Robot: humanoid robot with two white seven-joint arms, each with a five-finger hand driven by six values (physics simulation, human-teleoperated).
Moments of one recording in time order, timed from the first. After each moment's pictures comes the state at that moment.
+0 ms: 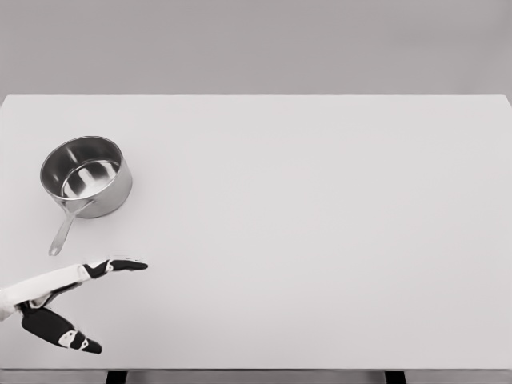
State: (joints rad) left arm 0.28 1.14 -0.31 -1.80 0.56 -0.61 -0.54; right arm 0.01 0.00 -0.30 0.05 0.25 -0.01 0.09
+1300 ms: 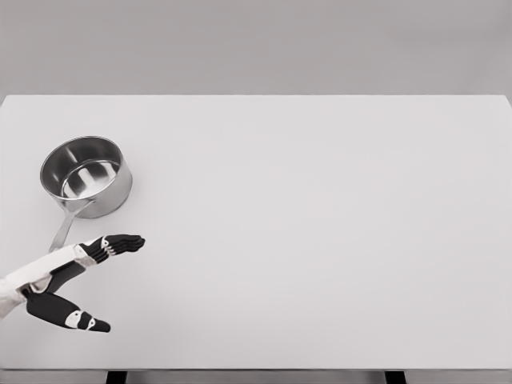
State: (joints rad) left arm 0.25 1.07 -0.32 -1.78 0.70 -0.57 -0.54; right arm 0.01 0.00 -0.30 0.05 0.25 -0.01 0.09
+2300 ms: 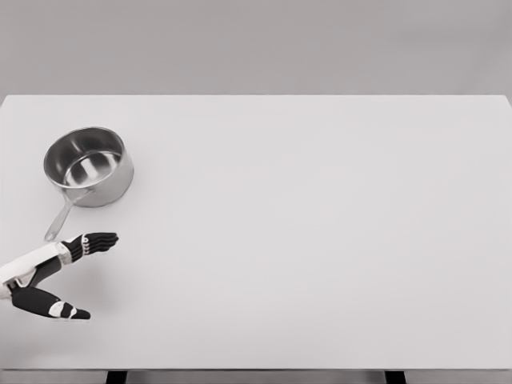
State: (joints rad) left arm 0.23 1.06 -0.32 -1.61 0.65 -0.51 -0.54; right arm 0.01 0.00 -0.30 0.05 0.25 -0.01 0.09
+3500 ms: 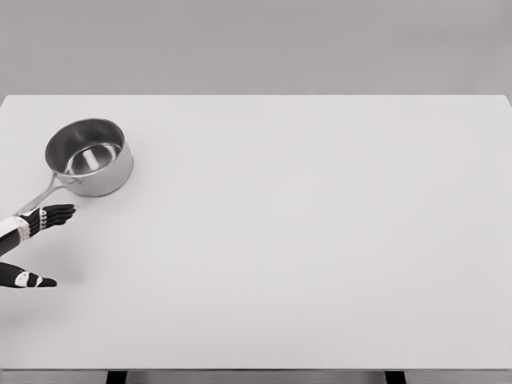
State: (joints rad) left arm 0.17 1.07 -0.25 -1.43 0.64 -0.52 -0.54; right arm 0.01 0.00 -0.30 0.05 0.25 -0.01 0.09
